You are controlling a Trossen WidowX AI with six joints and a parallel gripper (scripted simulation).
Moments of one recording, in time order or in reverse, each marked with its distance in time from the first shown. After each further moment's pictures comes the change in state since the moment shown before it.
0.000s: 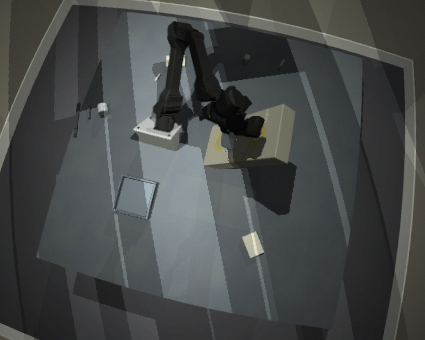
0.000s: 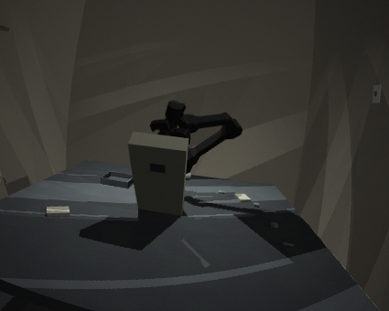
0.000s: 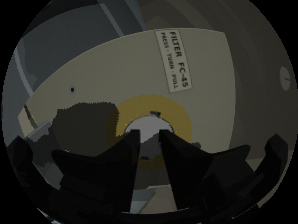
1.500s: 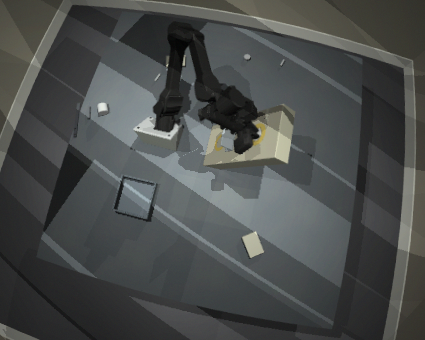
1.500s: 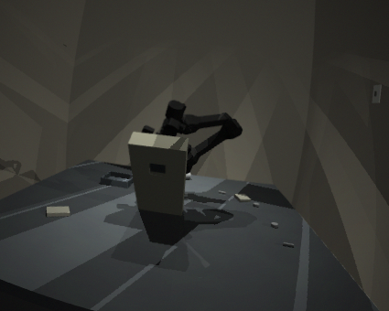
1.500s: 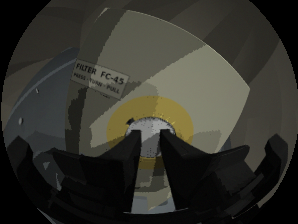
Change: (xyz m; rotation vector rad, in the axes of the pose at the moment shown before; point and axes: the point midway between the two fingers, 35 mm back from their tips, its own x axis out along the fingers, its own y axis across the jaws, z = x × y) arm 0.001 -0.001 -0.001 0.924 0.002 -0.006
